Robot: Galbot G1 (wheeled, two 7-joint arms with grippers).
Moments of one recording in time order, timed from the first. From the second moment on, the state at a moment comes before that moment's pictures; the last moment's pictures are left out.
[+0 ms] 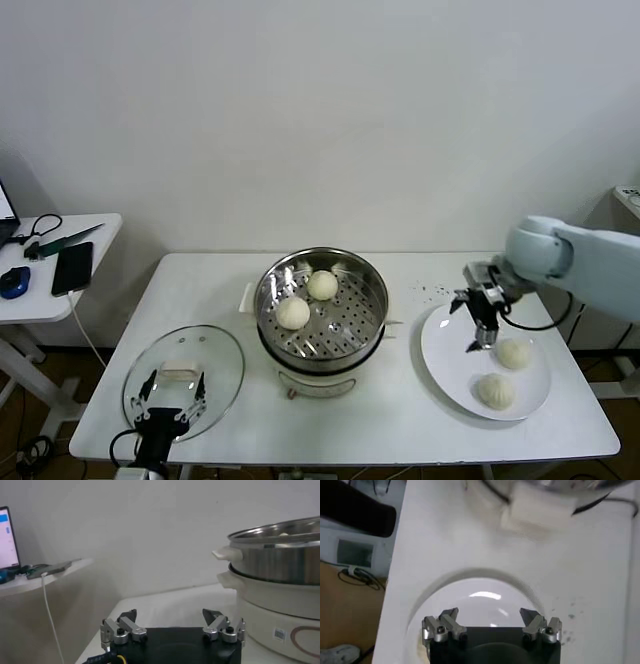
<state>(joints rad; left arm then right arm) 1.74 -1.50 -0.69 -2.00 0.04 -0.06 0.03 0.51 0.49 -1.47 1.55 0.25 -0.29 -1.01</state>
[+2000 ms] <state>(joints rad) 1.76 -1.51 -0.69 -1.97 0.07 -0.06 0.03 0.74 0.72 -1.50 1.42 0.03 0.21 -1.10</state>
